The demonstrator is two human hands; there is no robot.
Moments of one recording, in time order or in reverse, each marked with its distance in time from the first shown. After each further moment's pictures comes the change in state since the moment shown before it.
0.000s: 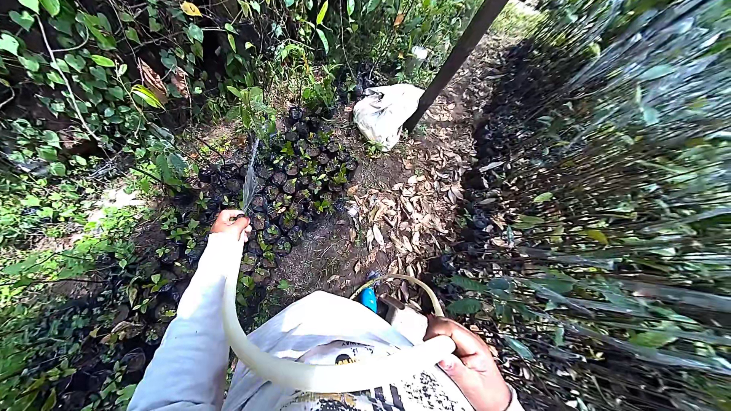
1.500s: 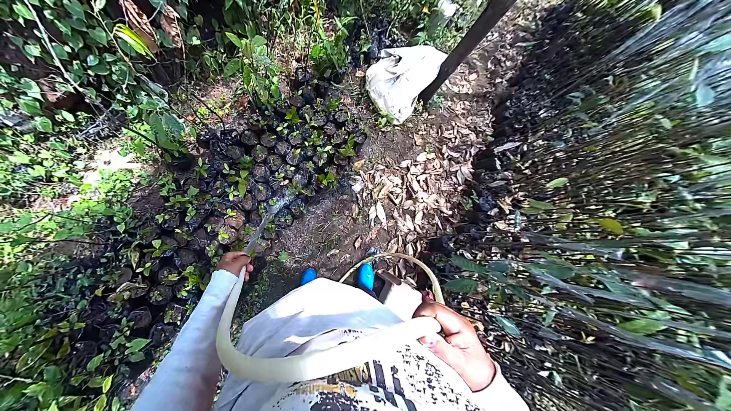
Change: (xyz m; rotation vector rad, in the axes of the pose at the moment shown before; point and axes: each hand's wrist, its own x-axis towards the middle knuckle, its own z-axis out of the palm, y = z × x) left_hand -0.052 -0.140 -0.025 0.112 -0.131 -0.378; right_hand -0.002 0.002 0.017 0.037 -0.076 0.177
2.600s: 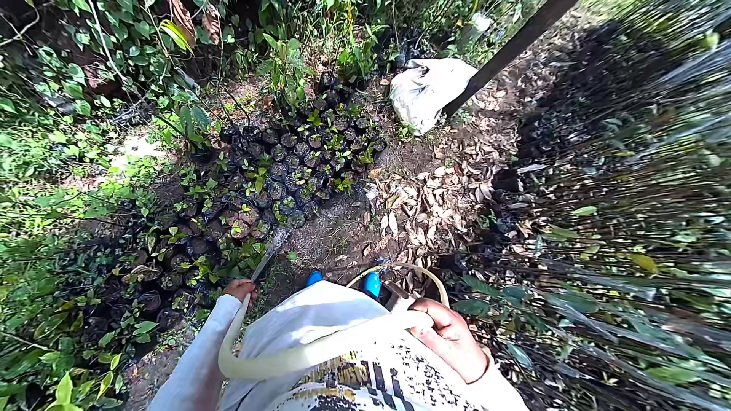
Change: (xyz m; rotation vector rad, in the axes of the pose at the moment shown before) left_hand -0.013 -0.070 -0.019 0.005 -0.065 -0.158; right_hand 0.035 0.004 0.015 -0.016 -0.100 0.073
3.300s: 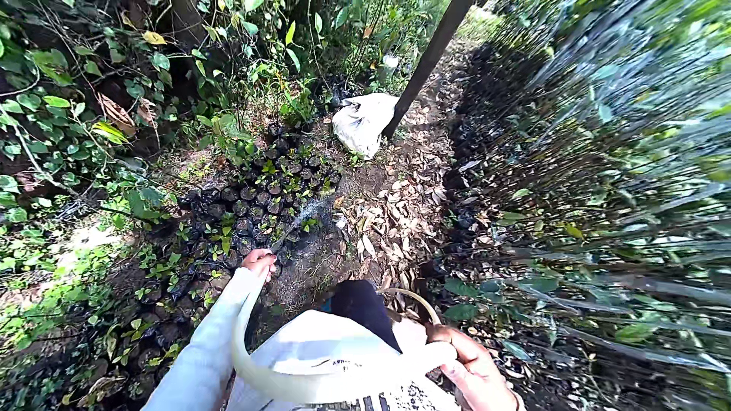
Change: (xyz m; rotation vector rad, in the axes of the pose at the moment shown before) left_hand 0.009 0.241 0.100 -0.001 -0.235 0.428; right_hand -0.005 -0.008 -0.064 0.054 0.272 -0.139
